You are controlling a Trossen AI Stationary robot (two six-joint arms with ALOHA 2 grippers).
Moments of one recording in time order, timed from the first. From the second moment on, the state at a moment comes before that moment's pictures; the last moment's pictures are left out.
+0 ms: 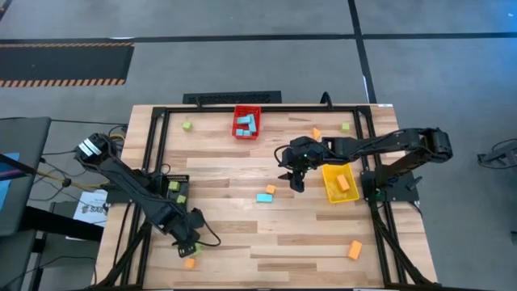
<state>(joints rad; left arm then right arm) -0.72 1.46 0.76 -0.64 0.06 -1.12 -0.09 1.41 0.91 -0.22 -0.10 0.07</state>
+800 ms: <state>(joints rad) -0.67 1.53 0.76 -0.59 0.08 -0.96 -0.08 1.41 0.91 -0.23 -0.10 0.08</state>
